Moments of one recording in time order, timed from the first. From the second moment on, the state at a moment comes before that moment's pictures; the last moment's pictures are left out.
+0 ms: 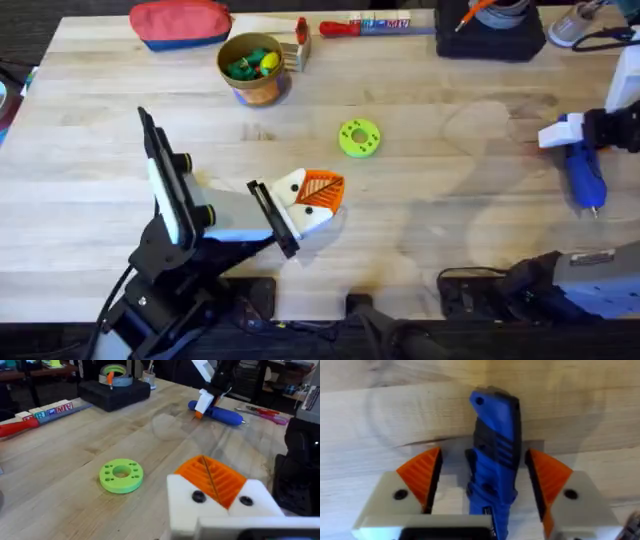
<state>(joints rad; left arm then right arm) -0.63 0.01 0.01 -0.05 0.40 -0.08 -0.68 1.76 1.14 -0.74 -0.03 -0.59</state>
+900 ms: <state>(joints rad) -0.63 0.01 0.01 -0.05 0.39 -0.08 -0.67 1.74 1.15 -0.76 -0.05 -0.57</state>
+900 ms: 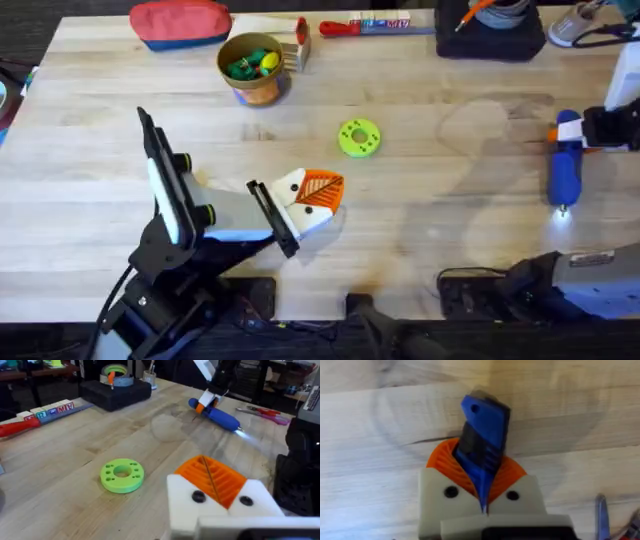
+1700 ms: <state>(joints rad) -0.63 0.01 0.01 -0.05 0.39 -0.08 -0.36 1.12 1.12 -0.73 -0.23 -0.29</state>
